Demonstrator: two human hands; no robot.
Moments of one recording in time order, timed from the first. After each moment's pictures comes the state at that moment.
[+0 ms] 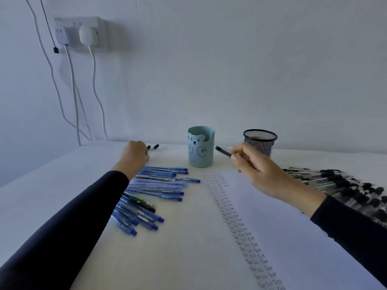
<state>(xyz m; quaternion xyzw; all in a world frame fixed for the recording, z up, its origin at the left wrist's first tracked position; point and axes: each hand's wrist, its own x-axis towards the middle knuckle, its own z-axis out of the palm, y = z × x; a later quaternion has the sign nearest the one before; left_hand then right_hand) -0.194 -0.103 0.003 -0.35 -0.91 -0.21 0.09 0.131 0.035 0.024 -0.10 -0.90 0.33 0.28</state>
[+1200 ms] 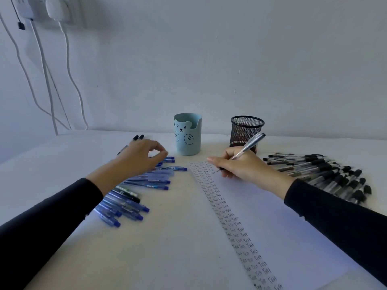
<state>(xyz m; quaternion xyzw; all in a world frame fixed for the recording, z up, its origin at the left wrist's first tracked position) -0.121 -0.110 -0.001 -0.51 -0.83 -0.23 0.05 0.112 0.046 0.002 -0.26 -0.83 0.45 0.21</state>
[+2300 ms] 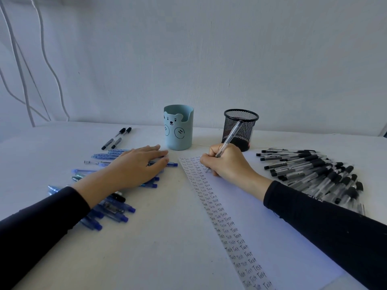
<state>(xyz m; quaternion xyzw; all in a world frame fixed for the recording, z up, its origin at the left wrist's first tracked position) -0.088 -0.110 -0.012 -0.54 -0.83 -0.11 -0.04 0.092 0.047 -0.021 -0.23 -0.82 0.42 0.31</state>
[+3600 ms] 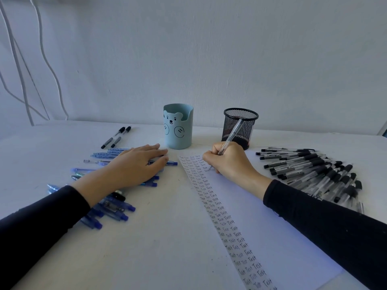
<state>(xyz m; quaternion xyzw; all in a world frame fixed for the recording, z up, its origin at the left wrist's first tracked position) -0.086 -0.111 -0.009 -0.54 -0.83 -0.10 -0.05 0.092 0.052 -0.024 -0.24 -0.82 0.40 0.34</state>
